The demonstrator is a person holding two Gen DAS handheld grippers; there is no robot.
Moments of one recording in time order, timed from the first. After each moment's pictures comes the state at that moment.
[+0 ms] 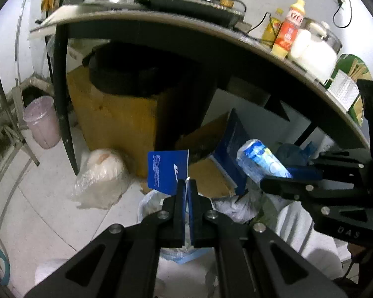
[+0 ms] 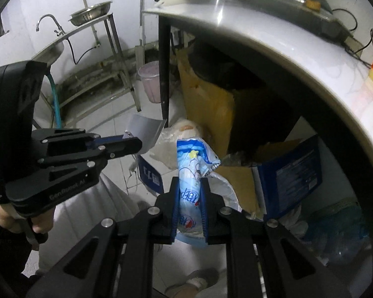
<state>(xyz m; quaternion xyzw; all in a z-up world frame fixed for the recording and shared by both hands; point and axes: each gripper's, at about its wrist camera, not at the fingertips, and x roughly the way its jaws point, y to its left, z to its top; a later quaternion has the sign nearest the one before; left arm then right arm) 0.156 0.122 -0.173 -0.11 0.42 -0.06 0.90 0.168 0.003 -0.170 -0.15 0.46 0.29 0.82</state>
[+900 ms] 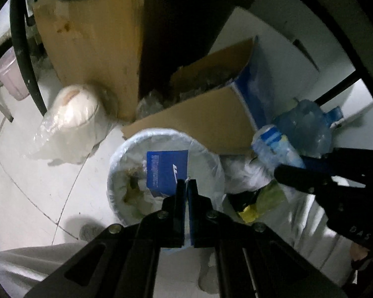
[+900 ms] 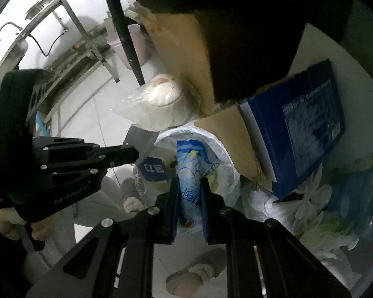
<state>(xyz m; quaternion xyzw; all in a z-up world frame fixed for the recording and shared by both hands) 0.235 0.086 -0.328 -0.13 0.57 -0.08 0.81 0.237 -0.040 -0.307 -0.10 0.57 0.24 0.78</state>
